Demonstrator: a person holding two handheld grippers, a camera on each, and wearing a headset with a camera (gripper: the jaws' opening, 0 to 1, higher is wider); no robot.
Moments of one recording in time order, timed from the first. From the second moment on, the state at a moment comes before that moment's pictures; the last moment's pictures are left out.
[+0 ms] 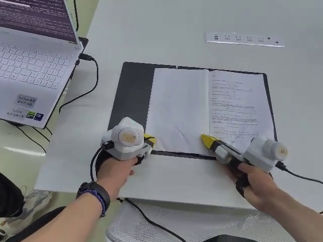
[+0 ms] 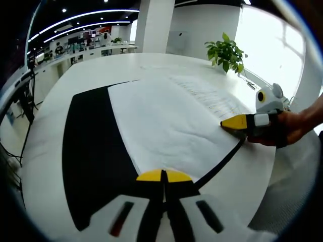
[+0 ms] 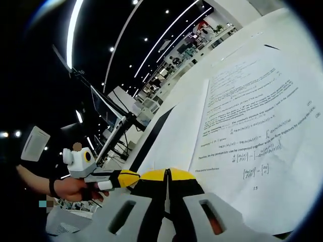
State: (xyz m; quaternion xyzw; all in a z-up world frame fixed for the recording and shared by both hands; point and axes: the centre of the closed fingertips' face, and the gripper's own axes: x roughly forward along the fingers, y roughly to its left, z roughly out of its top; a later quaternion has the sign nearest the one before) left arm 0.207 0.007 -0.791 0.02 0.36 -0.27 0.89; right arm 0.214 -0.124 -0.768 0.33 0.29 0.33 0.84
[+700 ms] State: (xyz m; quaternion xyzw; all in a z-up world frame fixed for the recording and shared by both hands) left arm 0.205 0.008 -0.791 0.03 0.36 -0.27 0.89; right arm 0.191 -0.127 -0.777 0.33 0.30 0.33 0.83
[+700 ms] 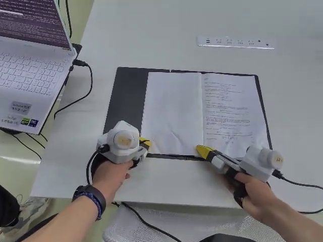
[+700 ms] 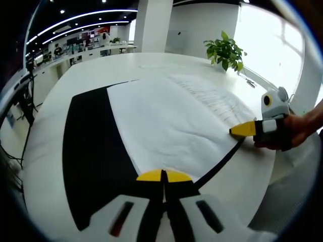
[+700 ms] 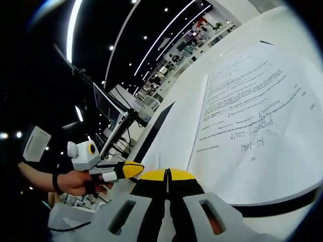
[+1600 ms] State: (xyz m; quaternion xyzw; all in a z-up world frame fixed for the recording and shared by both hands) left arm 0.204 0.003 -0.743 -0.02 0.37 -0.28 0.88; right arm 0.183 -0.167 -0.733 0.25 0.30 0.35 0.85
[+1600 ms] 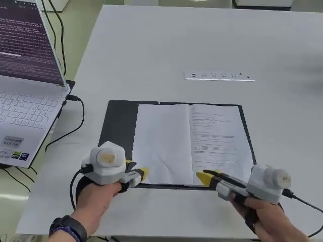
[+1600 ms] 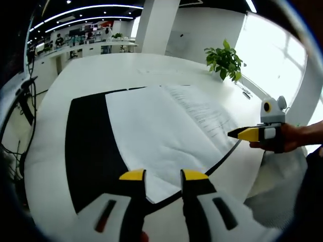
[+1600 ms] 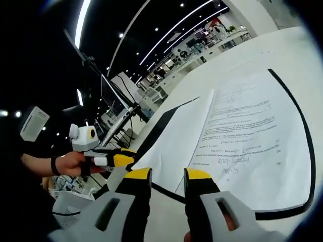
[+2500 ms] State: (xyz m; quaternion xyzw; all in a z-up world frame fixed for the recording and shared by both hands) left arm 0.212 0.031 -0.652 0.02 0.28 -0.27 0.92; right arm 0.192 -0.268 -0.662 0.17 0.22 0.30 0.91
